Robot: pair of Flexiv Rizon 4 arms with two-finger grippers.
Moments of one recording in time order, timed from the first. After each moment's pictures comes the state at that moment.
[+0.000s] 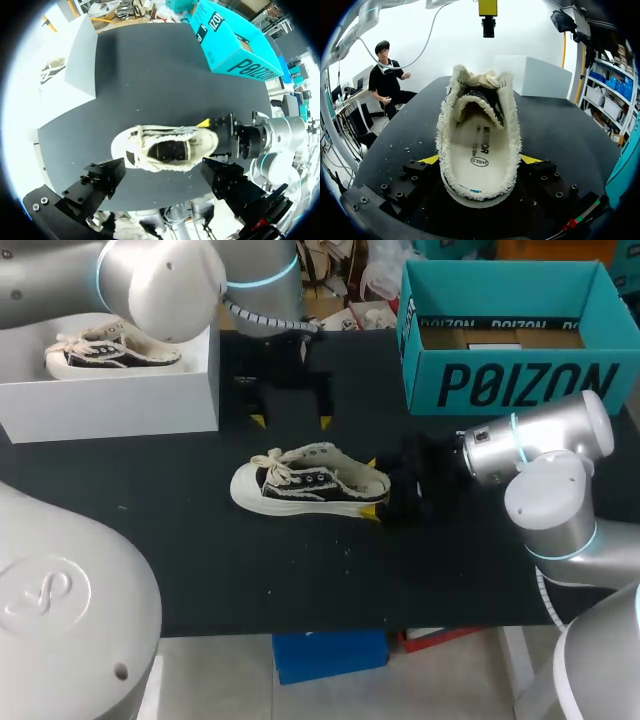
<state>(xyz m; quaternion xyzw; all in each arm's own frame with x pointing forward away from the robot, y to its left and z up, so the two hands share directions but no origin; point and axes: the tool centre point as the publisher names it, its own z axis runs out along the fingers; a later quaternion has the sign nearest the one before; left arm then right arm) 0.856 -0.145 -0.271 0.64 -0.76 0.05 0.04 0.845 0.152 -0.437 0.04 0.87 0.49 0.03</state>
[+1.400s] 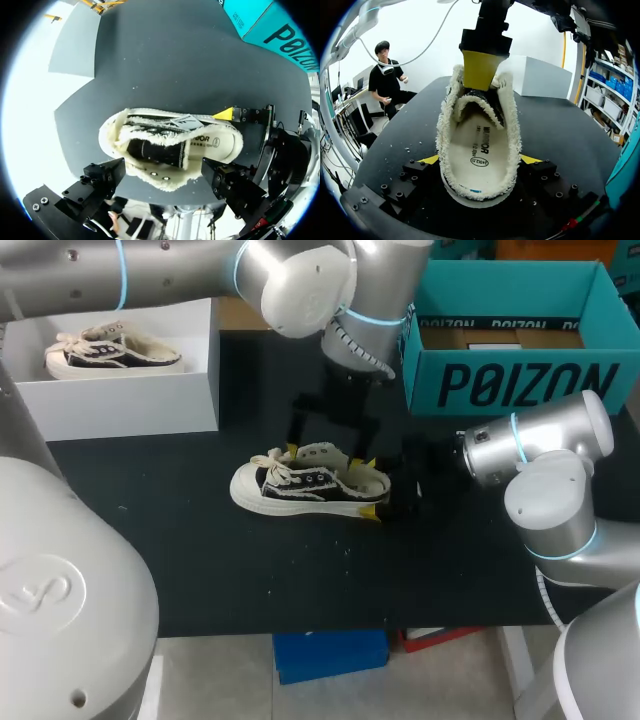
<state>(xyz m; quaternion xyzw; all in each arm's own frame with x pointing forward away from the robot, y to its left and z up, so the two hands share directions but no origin) 0.840 -0.179 -0.339 0.67 -0.73 -0.14 -0.03 0.845 0.152 -0.437 0.04 0.87 0.49 0.03</state>
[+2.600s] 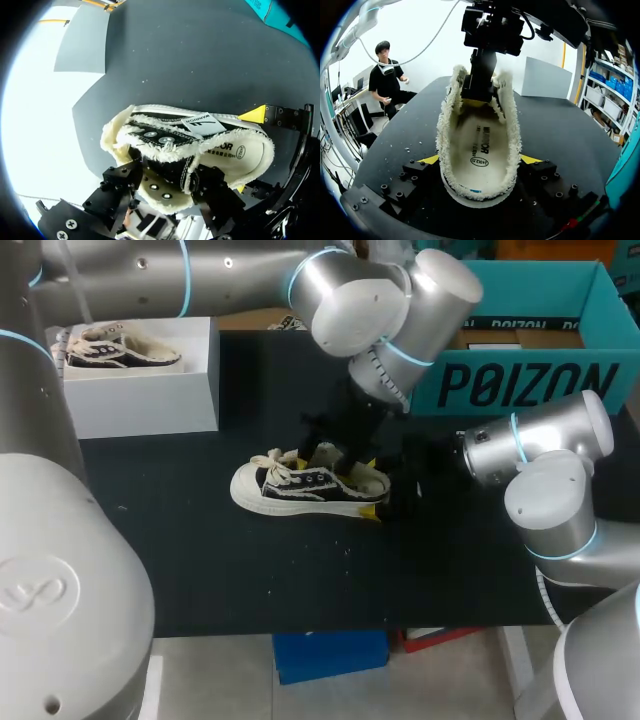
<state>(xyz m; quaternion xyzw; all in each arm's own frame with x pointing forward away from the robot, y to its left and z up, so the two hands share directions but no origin) 0.836 -0.166 -0.369 0.65 -0.71 -0.23 -0.11 0.845 0.152 -0.437 0.04 0.87 0.49 0.03</state>
